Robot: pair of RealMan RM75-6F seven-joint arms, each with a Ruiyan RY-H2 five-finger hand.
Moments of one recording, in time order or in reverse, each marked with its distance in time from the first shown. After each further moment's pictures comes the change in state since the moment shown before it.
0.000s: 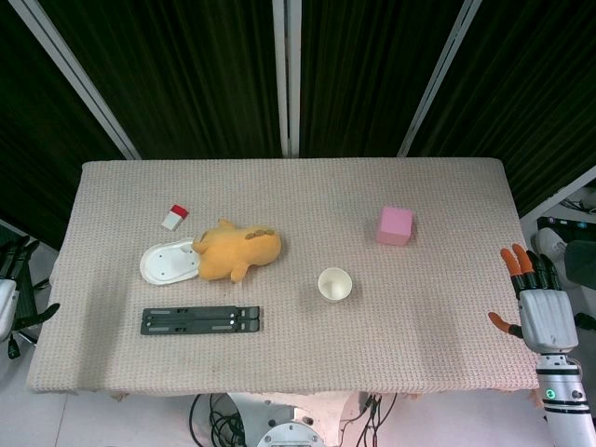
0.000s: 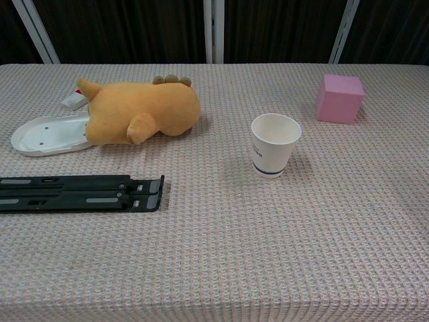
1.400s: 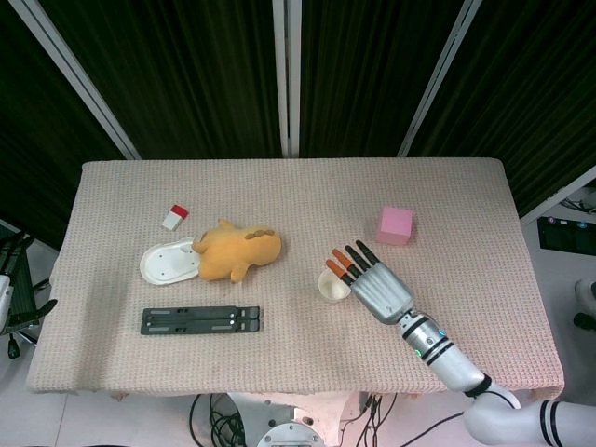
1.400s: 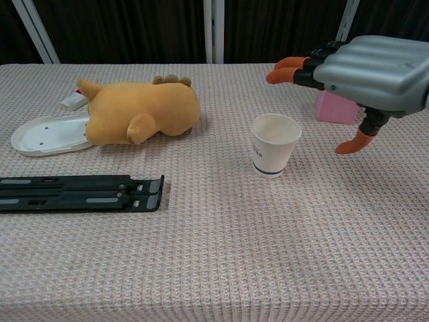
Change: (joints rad) left arm -0.008 0.022 -0.010 0.006 -0.002 -0.012 -0.072; right arm 0.457 -0.134 0.110 -0.237 0.108 -0.579 -0.683
